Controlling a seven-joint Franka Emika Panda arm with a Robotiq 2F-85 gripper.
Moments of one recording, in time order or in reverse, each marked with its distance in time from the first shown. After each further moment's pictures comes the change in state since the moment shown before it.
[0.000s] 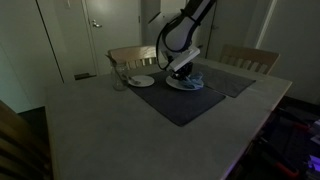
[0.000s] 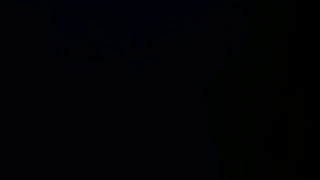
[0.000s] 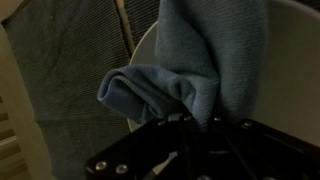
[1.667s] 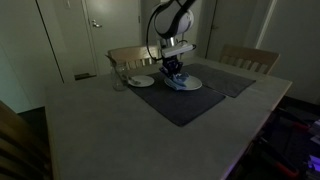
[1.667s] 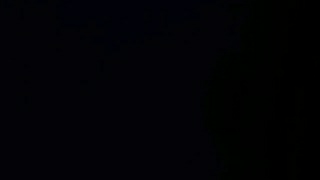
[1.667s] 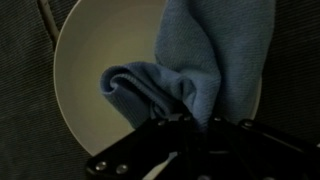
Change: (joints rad) arm -0.133 0.029 0.102 0.135 0.341 0.040 -0.274
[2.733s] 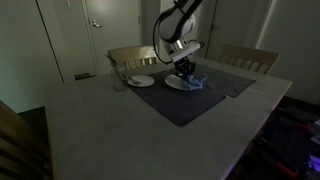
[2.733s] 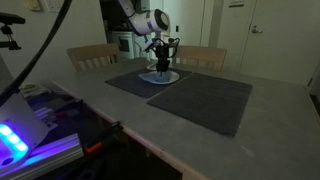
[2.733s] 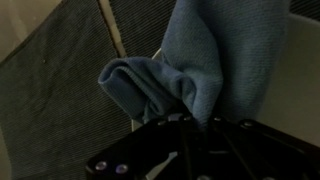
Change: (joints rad) arm 0.026 0.027 -0.078 0.013 -0.071 -0.231 0.118
